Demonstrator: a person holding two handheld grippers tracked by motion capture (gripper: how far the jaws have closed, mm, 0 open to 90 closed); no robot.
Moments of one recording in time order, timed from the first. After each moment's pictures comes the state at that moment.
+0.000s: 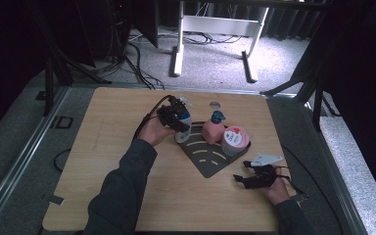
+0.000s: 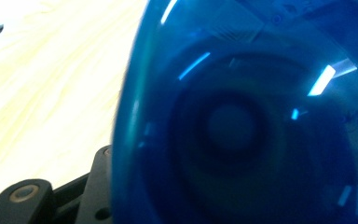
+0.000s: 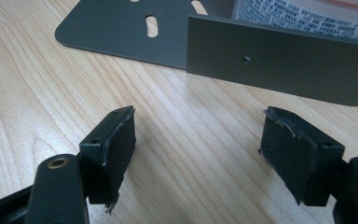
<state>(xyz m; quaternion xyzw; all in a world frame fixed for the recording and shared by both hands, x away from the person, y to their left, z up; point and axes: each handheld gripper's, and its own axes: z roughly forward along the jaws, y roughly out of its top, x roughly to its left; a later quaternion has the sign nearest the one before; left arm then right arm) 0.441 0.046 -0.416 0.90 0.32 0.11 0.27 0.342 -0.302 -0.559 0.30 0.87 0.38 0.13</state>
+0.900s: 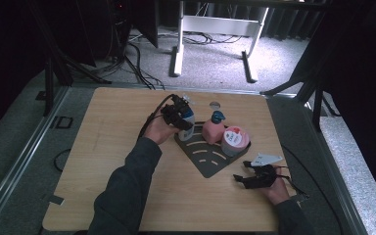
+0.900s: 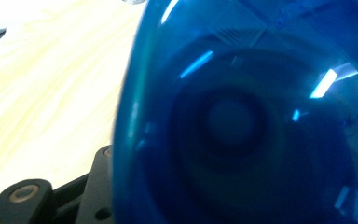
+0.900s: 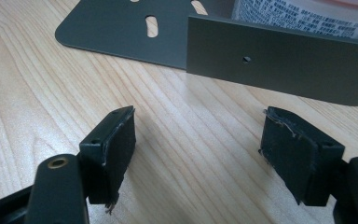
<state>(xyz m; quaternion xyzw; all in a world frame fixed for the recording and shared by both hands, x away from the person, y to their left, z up) 0.451 0.037 -0.422 0.90 0.33 0.12 0.28 0.342 -0.302 -0.559 0.30 0.87 0.38 0.13</state>
